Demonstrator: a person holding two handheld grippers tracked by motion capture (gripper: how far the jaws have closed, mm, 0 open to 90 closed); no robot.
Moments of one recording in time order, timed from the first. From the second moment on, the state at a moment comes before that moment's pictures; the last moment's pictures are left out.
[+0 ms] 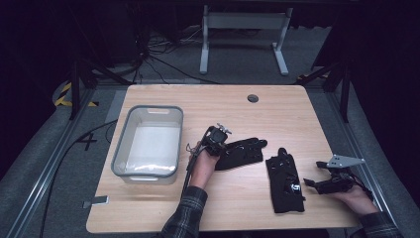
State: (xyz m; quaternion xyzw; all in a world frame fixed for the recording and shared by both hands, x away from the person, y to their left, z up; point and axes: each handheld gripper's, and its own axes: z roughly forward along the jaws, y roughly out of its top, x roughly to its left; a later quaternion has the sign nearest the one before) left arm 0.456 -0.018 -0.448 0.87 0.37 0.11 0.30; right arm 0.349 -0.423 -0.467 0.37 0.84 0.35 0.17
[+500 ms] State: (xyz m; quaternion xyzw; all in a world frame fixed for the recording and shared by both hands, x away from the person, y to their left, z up) left arm 0.399 -0.005 -0.446 0.89 0.35 0.08 0.28; right arm 0.349 -0.423 -0.467 0.37 0.84 0.35 0.17
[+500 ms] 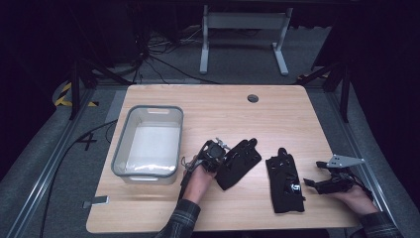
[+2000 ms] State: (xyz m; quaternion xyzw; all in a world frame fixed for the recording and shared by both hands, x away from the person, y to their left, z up) left arm 0.355 -0.031 -0.435 0.89 0.29 0.05 0.35; right arm 0.344 -0.399 -0.443 0.31 0.85 0.41 0.12
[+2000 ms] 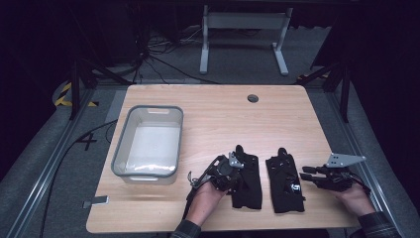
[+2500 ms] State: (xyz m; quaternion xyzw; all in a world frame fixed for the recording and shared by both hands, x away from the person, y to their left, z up) left arm 0.358 -0.046 -0.449 0.91 0.26 0.05 0.31; right arm 0.354 -0.365 -0.455 0.27 0.88 0.37 0.10
